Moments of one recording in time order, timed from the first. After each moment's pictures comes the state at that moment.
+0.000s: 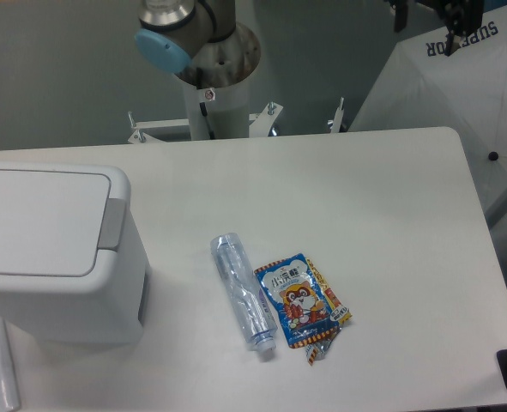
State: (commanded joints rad) arm 3.04 -1.46 -1.56 -1.49 1.51 1.88
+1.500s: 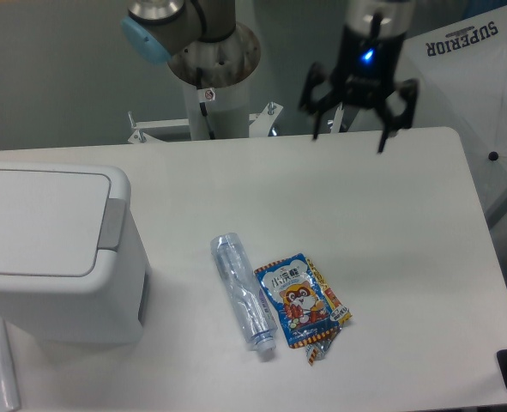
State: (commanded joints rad) arm 2.62 -1.58 -1.60 -1.21 1.25 0.62
